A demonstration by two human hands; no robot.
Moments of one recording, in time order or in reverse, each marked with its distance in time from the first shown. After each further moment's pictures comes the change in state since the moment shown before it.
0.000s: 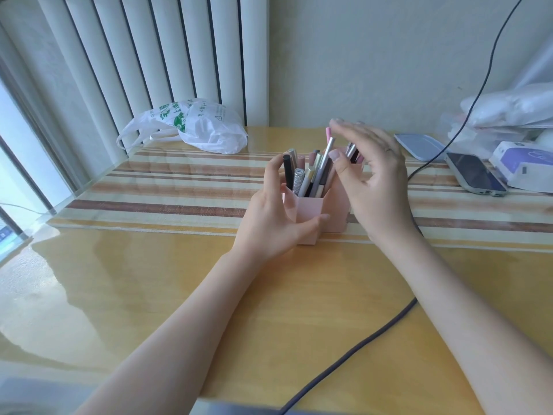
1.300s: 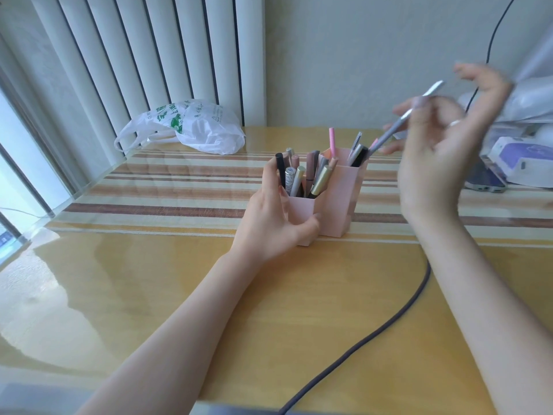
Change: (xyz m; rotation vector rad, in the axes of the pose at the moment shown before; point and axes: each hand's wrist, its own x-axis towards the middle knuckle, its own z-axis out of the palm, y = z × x) left_hand 0.000 0.003 -0.001 0.014 -0.030 -0.028; right_hand 0.022 -0.017 -0.038 0.322 0.323 0.139
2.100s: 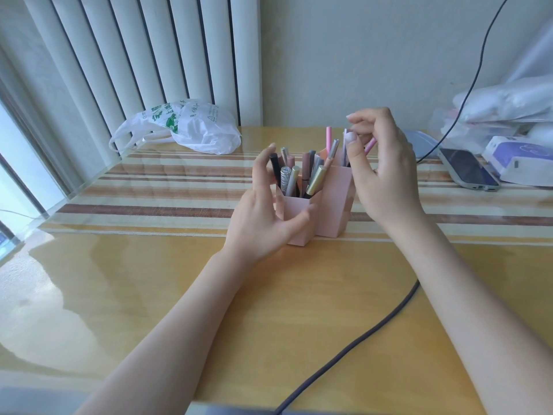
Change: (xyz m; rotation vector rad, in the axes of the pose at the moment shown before) left_hand -0.001 0.001 -0.006 -0.014 0.032 0.060; right_hand -0.013 0.025 0.007 -0.376 -0.338 -0.101
